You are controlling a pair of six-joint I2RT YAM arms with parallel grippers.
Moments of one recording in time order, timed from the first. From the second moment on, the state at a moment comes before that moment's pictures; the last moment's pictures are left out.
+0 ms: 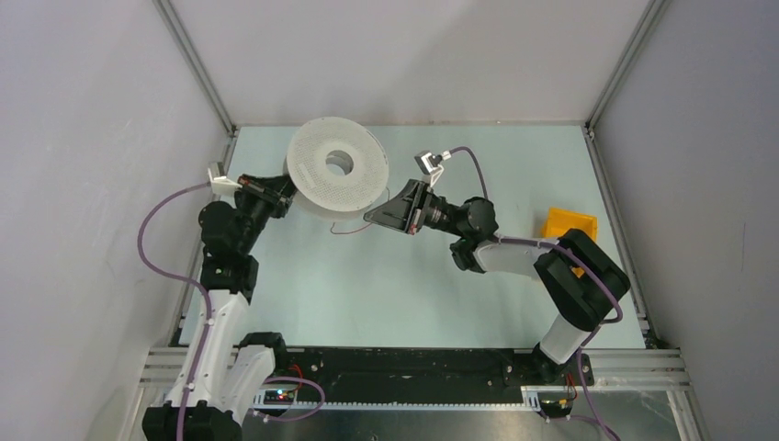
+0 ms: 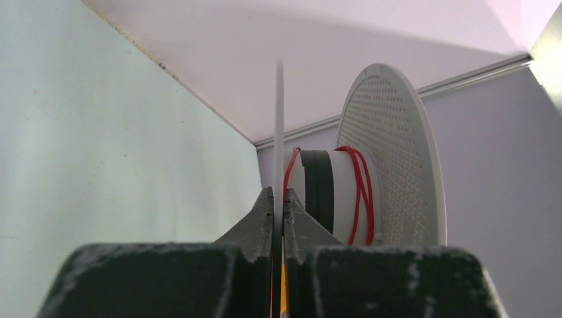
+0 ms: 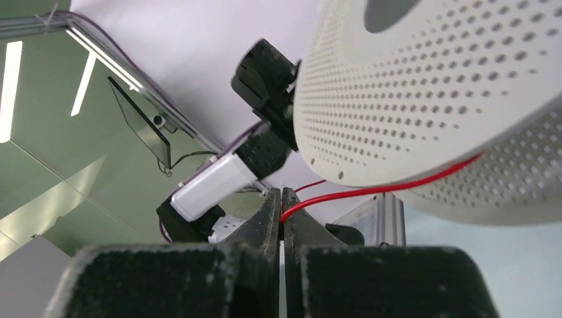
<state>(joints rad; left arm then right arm) 0.02 0.78 0.65 0.19 0.36 -1.18 0.73 1.68 0.83 1.45 -0.67 1.31</state>
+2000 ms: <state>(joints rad) 0.03 0.79 0.54 0.29 0.21 -1.48 0.87 1.89 1.06 1.23 -0.10 1.20</state>
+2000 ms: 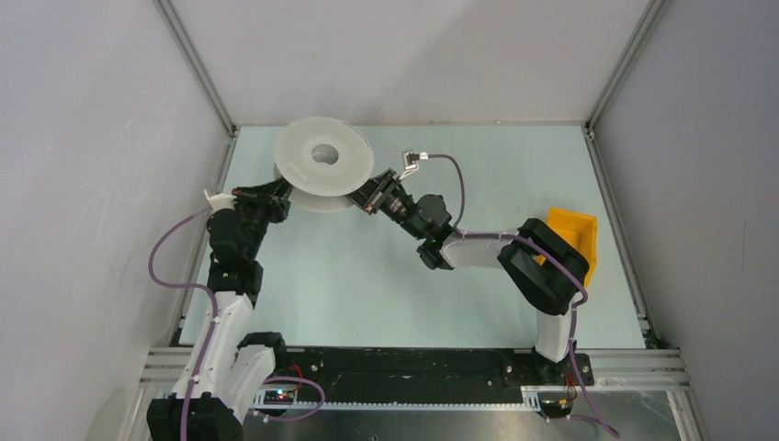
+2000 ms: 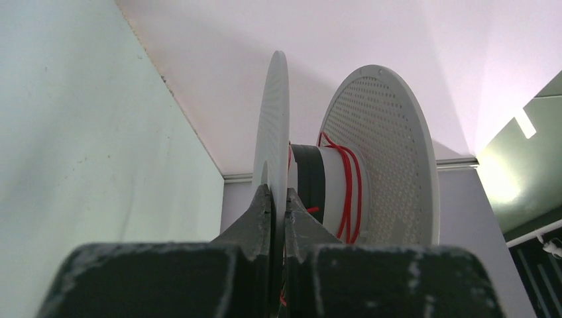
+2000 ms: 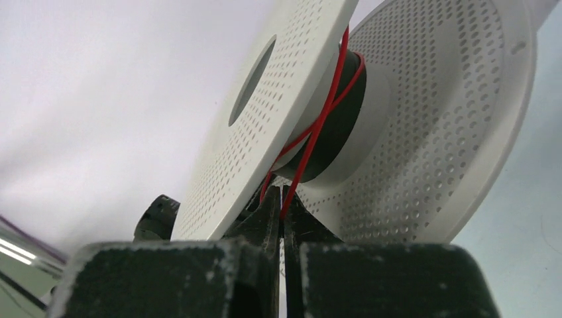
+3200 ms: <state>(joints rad) 0.03 0.79 0.54 0.27 0.16 -1.44 0.93 1.87 1.11 1.02 0.13 1.24</state>
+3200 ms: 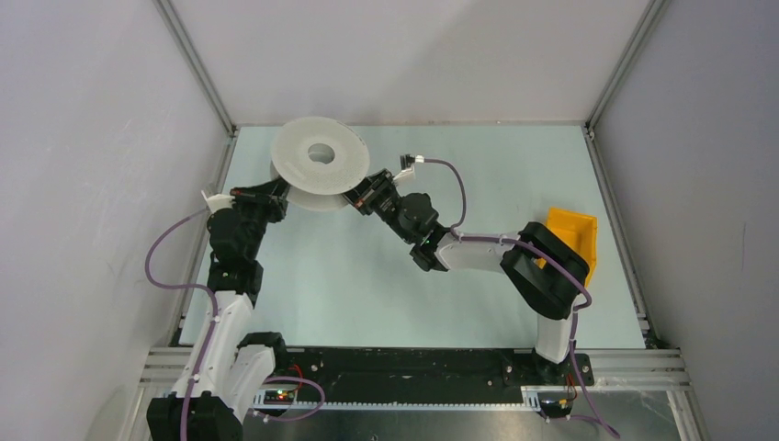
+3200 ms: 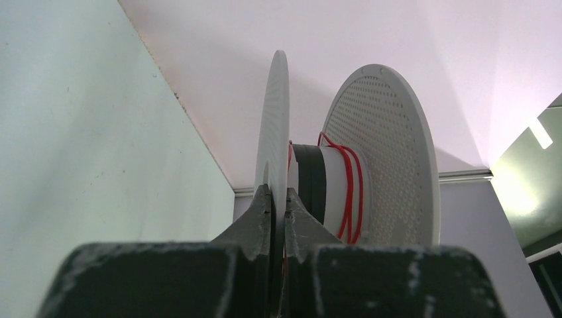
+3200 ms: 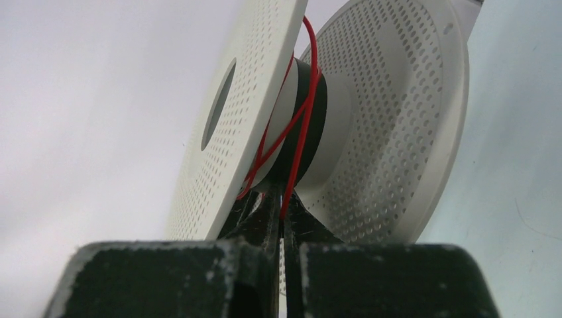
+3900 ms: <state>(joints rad) 0.03 0.79 0.53 0.27 0.18 -1.44 0.93 1.80 1.03 0.97 0.12 1.24</state>
